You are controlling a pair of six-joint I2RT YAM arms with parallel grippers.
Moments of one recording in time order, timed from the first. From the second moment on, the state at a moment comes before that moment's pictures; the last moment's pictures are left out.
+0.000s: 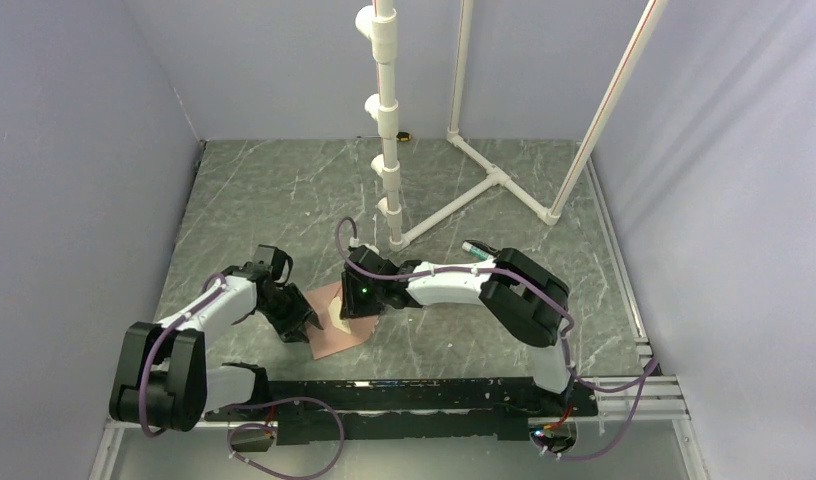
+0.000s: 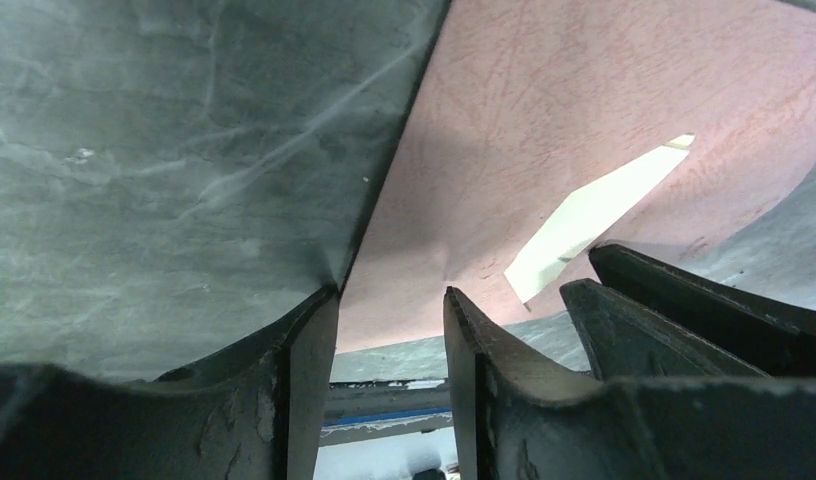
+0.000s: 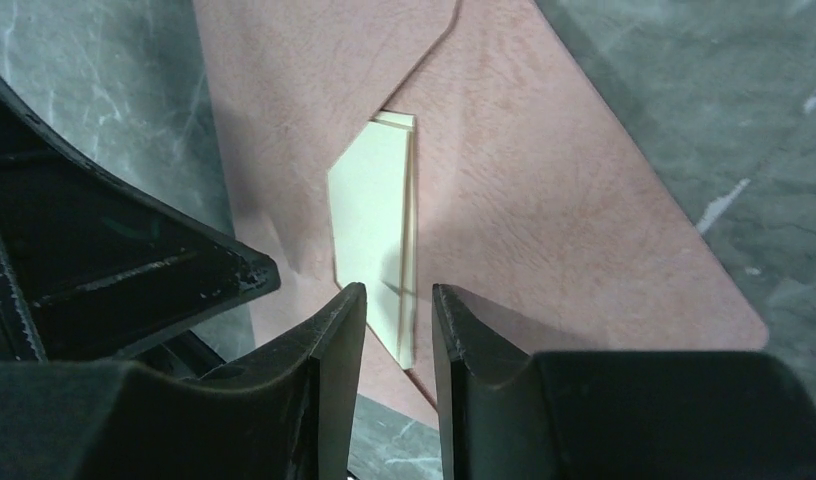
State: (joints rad) left arm -0.17 1.23 0.54 -0.71 0.26 -0.86; right arm 1.07 1.96 1.20 -0.13 -0.08 0.86
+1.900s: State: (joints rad) left arm -0.17 1.11 0.84 -0.74 0.23 -0.69; right arm 0.35 1.61 1.10 -0.53 0.14 0.24
